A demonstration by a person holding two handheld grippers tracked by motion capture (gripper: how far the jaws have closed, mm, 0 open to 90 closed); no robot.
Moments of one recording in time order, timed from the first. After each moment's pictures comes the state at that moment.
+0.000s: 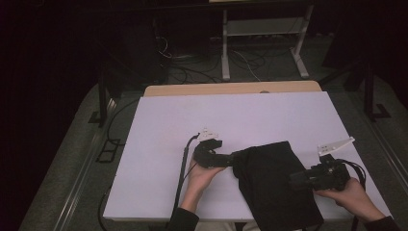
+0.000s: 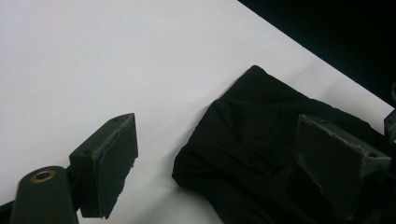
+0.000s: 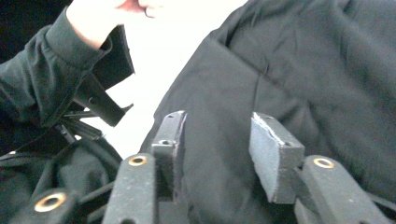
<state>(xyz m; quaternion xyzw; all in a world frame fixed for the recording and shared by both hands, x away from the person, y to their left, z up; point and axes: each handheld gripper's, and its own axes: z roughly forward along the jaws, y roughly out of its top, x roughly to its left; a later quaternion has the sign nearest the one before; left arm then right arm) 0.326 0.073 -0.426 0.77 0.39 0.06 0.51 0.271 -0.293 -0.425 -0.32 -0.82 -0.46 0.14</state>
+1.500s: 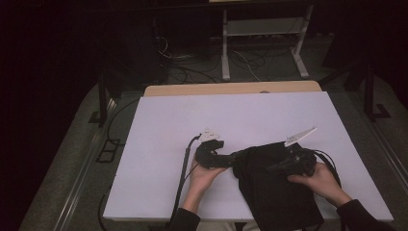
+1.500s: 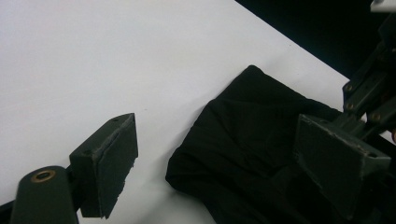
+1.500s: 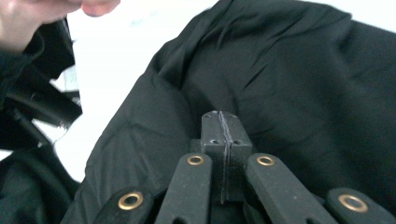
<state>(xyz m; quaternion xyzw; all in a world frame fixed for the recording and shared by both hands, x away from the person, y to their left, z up) 0.326 0.069 -0.428 0.77 0.38 0.05 0.51 0.317 -0.232 -0.436 -0.32 -0.86 -0.39 0.11</state>
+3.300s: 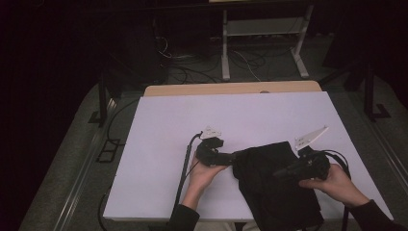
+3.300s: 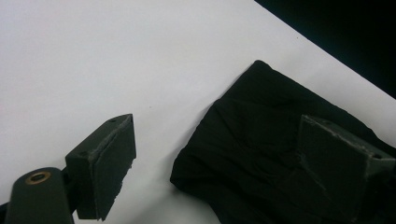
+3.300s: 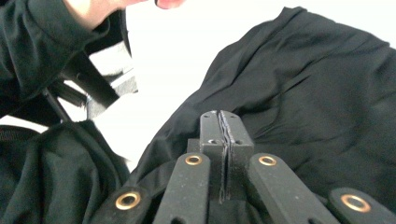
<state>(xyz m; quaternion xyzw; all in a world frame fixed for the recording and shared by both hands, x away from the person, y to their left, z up) 0.332 0.066 -0.424 0.78 0.39 0.05 0.49 0.291 -0.244 -0.399 -0.26 -0.87 -0.40 0.12</state>
